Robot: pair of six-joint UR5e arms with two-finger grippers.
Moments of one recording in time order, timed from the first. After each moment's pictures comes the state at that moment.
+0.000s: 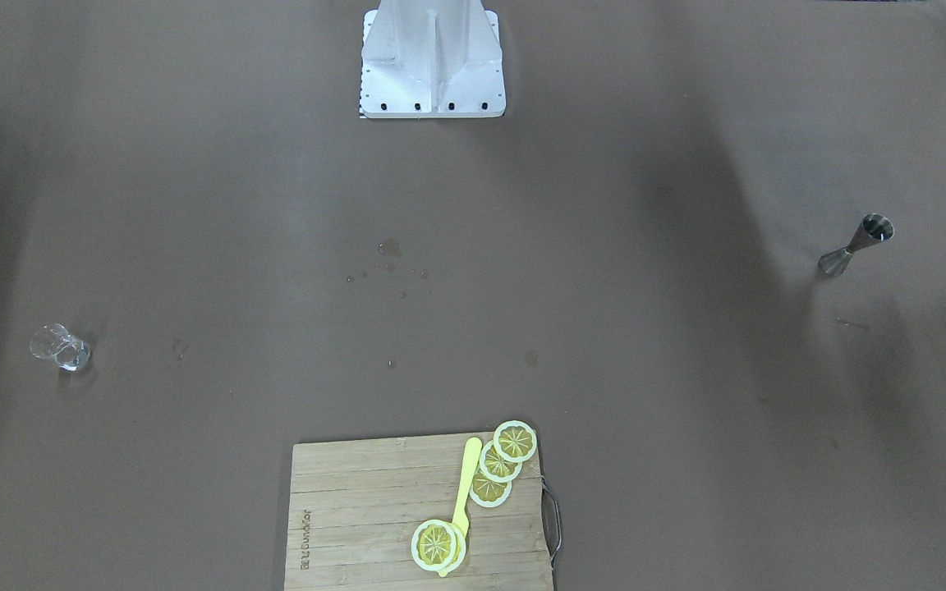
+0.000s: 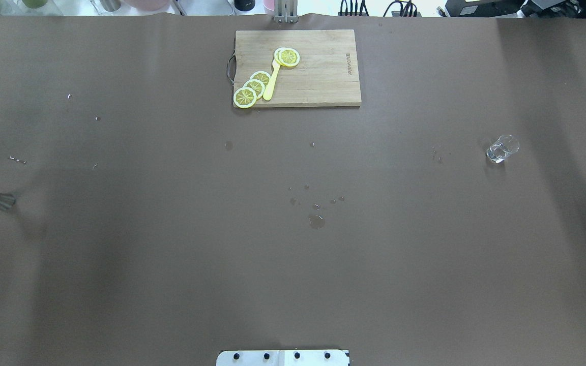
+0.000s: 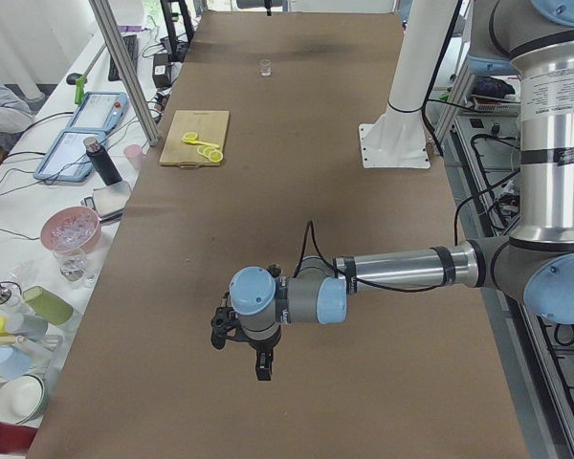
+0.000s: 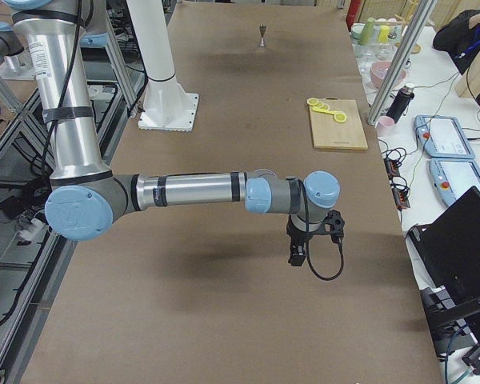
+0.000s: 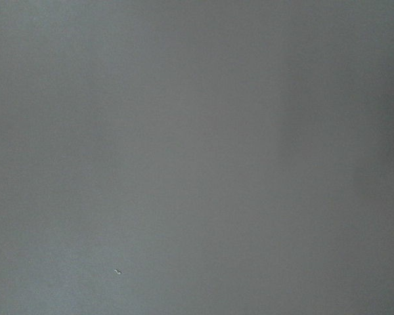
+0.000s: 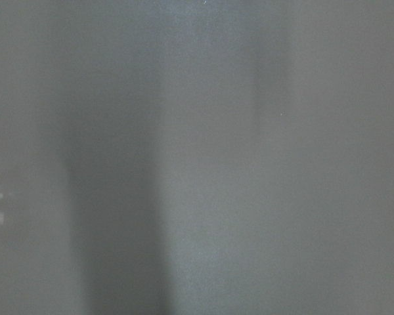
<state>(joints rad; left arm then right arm) -1.56 -1.46 -1.54 -1.67 -2.31 0.01 1.49 -1.42 1.52 -1.68 2.33 0.03</state>
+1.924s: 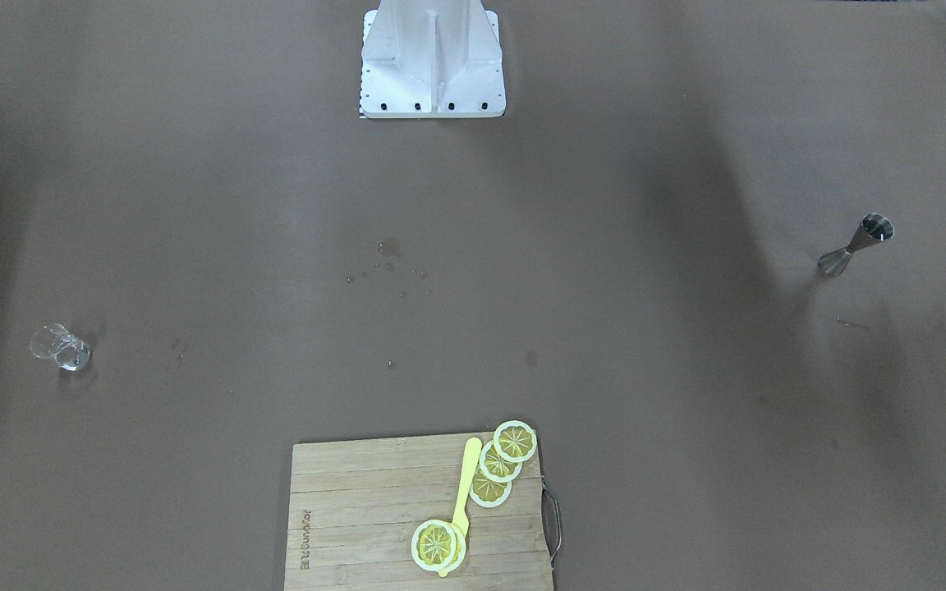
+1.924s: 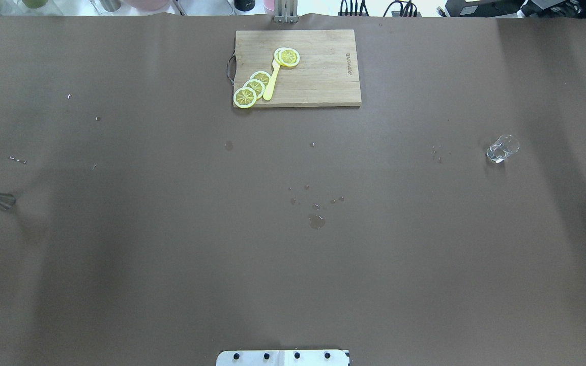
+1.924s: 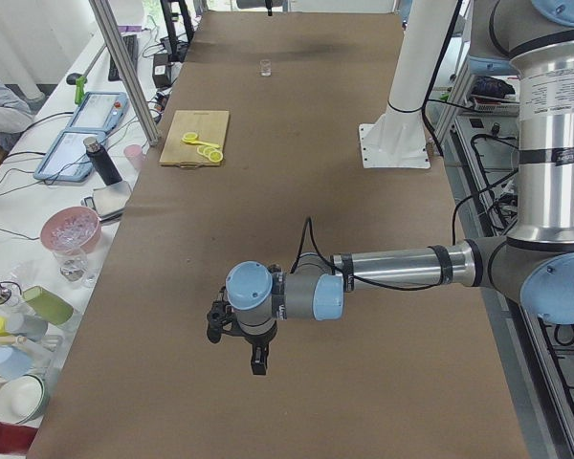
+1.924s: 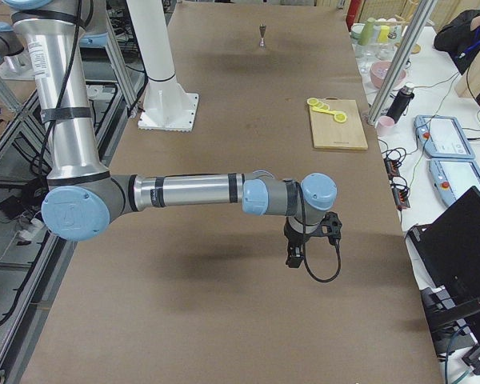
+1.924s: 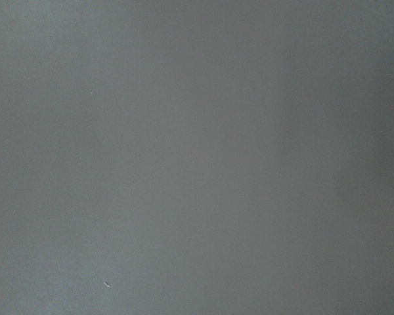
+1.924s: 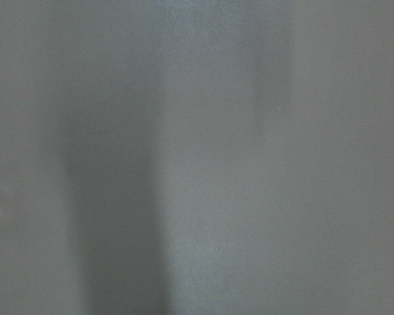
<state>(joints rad) -1.56 -1.48 -1.55 -1.68 -2.32 0.01 1.49 -1.44 1.52 -1.67 2.33 0.03</state>
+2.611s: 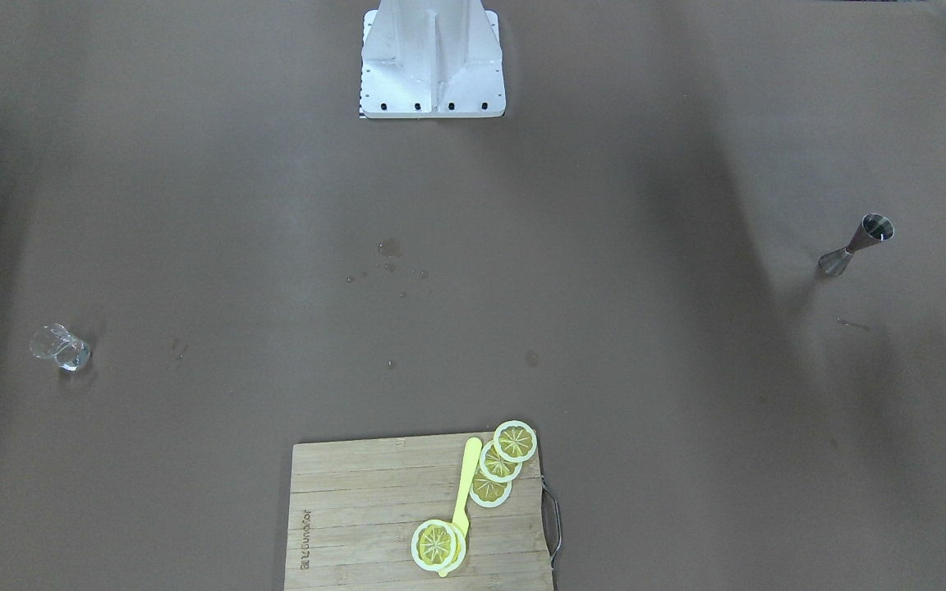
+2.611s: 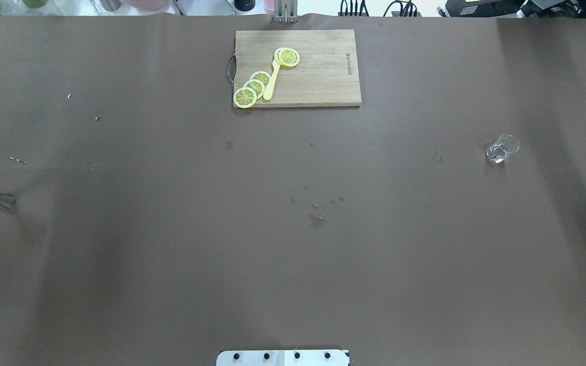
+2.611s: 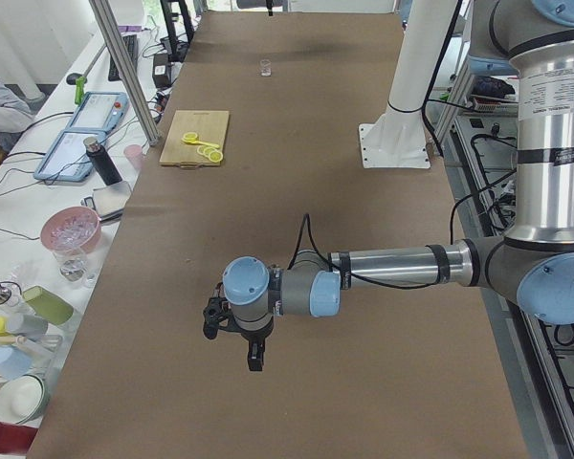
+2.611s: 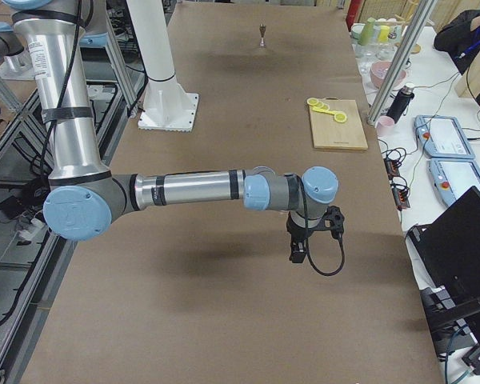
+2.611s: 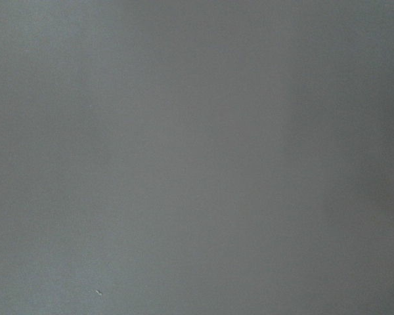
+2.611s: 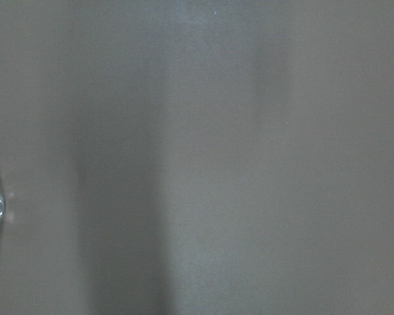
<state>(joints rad) -1.56 -1.49 -1.56 -1.69 -2.32 -0.04 1.49 -1.43 1.55 -1.67 2.33 0.03</state>
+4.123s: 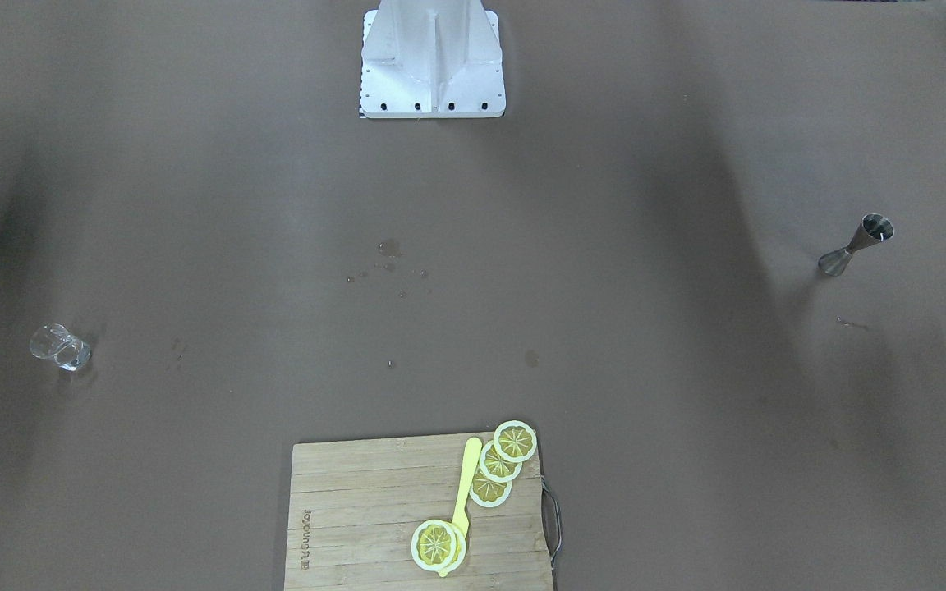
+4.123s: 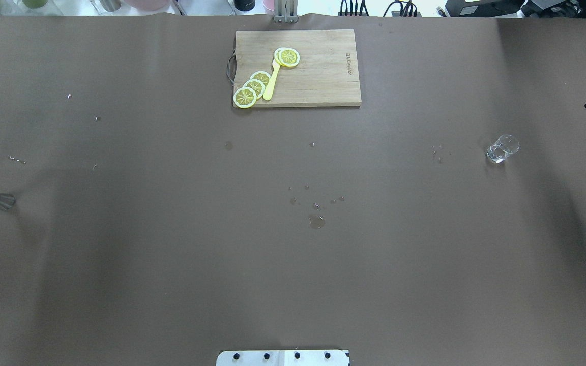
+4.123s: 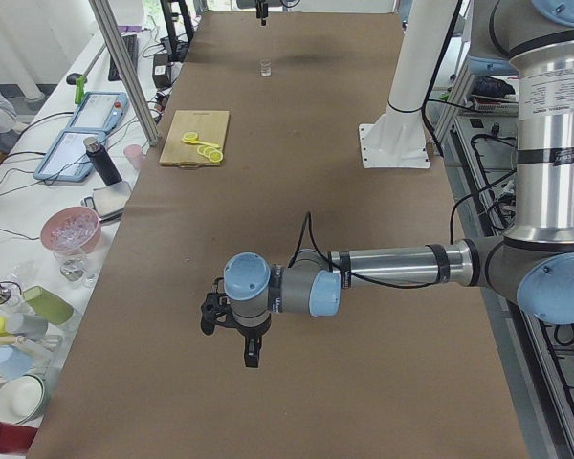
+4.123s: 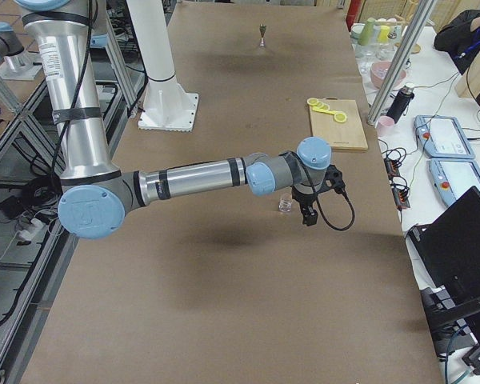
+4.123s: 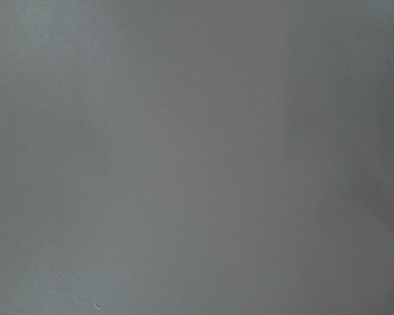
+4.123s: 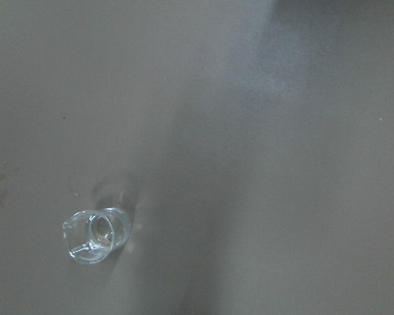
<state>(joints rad) -1.56 -1.49 -1.56 -1.72 -2.33 -0.04 1.36 -1.44 1.61 -1.35 2.40 0.07</state>
